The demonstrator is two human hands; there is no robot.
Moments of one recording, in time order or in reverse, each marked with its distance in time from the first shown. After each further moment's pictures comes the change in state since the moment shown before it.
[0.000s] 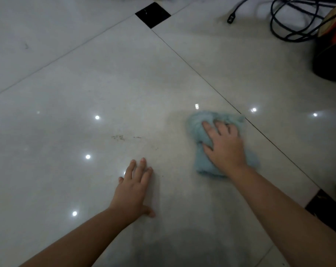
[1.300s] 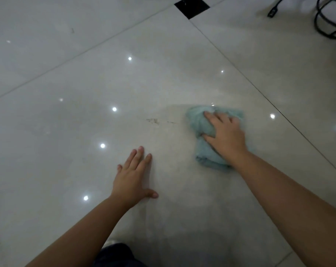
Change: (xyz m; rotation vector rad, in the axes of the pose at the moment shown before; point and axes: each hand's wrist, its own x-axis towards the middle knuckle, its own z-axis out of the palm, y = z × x) left_hand -0.034 -0.070 0.030 -0.232 0.173 -0.147; right_hand 0.009 -0.074 0.007 0.148 -0.169 -0.070
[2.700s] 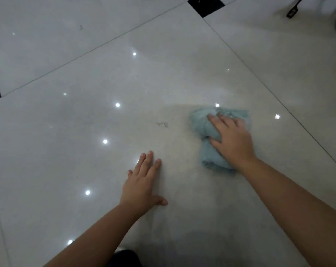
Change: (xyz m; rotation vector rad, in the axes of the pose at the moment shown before) left_hand 0.001 -0.003 -0.001 -0.042 -0.036 0.002; right_hand 0.011 -0.013 0.003 -0.083 0.046 -0.110
